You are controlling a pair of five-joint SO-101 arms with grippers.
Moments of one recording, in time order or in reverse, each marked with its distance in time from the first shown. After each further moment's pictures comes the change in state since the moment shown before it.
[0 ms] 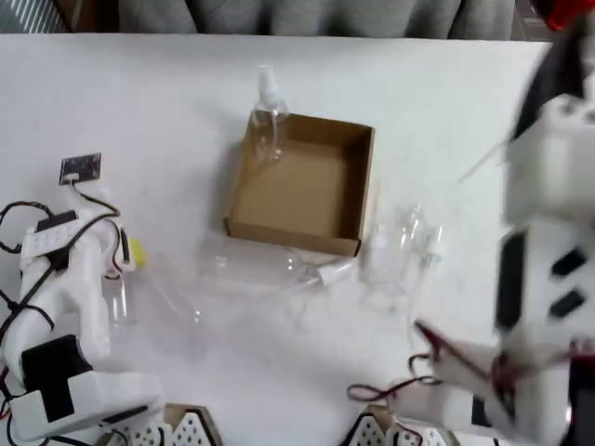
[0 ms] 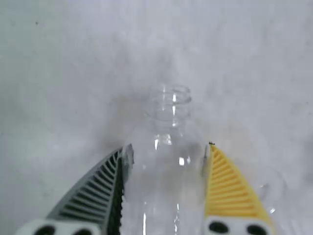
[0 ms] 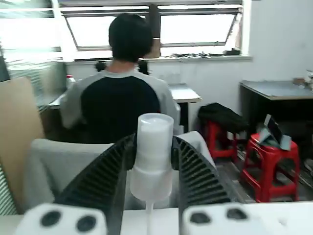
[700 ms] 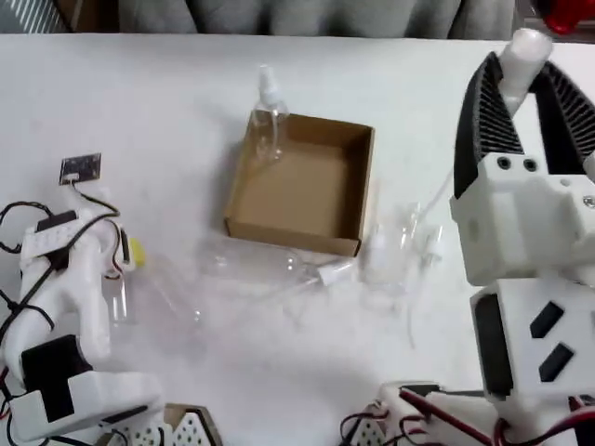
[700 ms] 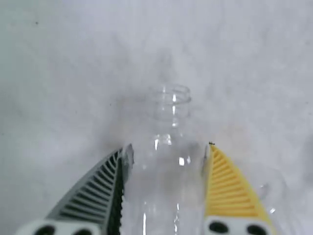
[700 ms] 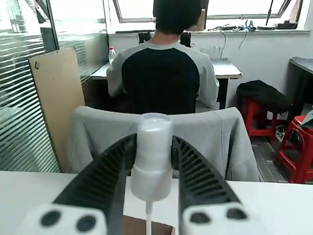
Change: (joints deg) left arm 0.0 0.0 0.0 0.0 0.0; right arm -8.0 -13.4 22.0 -0.4 -0.7
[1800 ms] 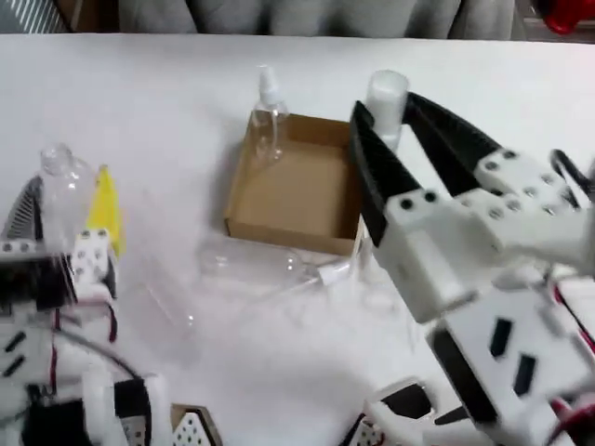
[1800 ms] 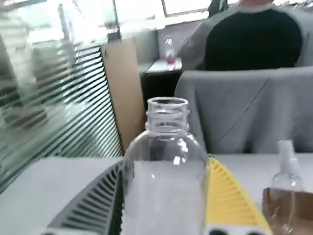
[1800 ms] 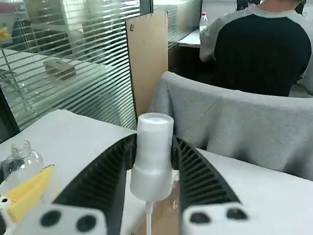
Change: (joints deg) left arm 11.1 -86.0 7.7 0.1 -0.1; right arm -22.3 -2.5 10.0 0.3 -0.4
